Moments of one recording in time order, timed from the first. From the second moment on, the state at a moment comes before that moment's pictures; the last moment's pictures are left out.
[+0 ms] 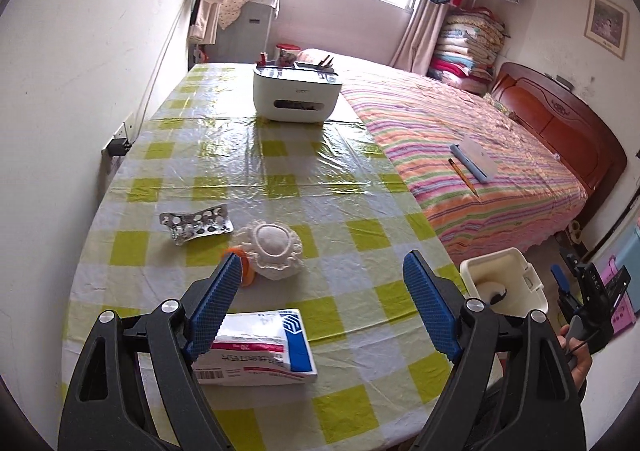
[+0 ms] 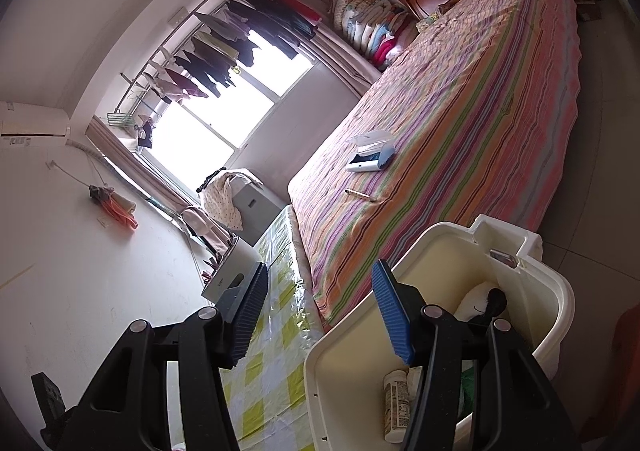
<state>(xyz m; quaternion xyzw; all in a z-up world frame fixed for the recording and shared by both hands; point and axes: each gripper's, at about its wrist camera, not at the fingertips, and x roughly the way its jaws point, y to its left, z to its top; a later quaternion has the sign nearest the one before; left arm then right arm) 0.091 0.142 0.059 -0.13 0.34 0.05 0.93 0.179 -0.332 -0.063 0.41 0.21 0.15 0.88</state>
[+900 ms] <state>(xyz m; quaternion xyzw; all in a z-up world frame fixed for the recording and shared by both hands) 0.093 0.214 0.032 -0.19 0.36 0.11 0.91 0.193 -0.264 -0.048 0.34 0.24 0.21 0.88</state>
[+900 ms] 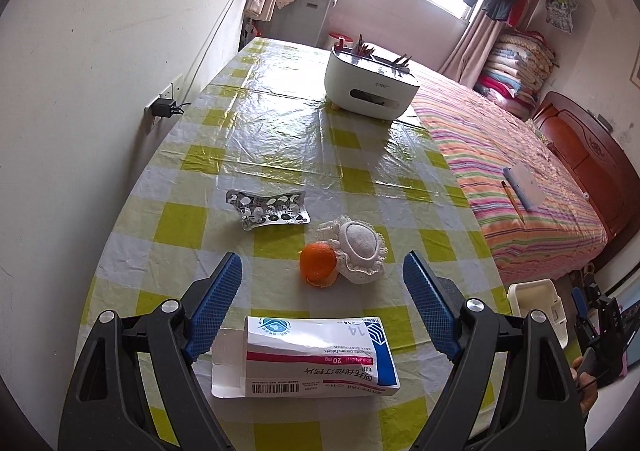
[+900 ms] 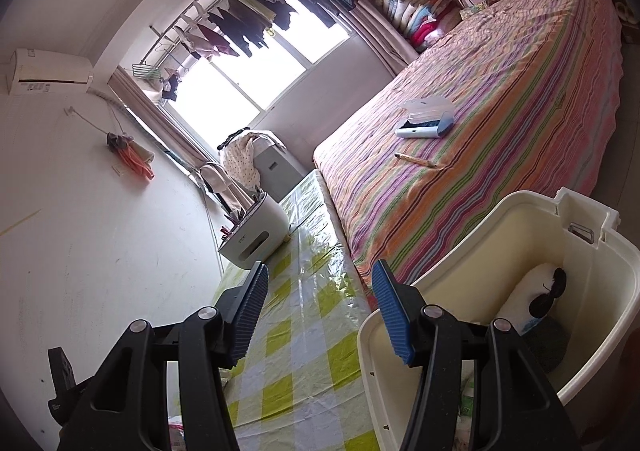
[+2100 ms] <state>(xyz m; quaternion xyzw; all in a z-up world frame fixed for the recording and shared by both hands) 0.142 0.291 -0.006 -0.27 0.41 0.13 0.86 0.187 -0.076 -0.052 0.19 0.35 0.38 0.83</state>
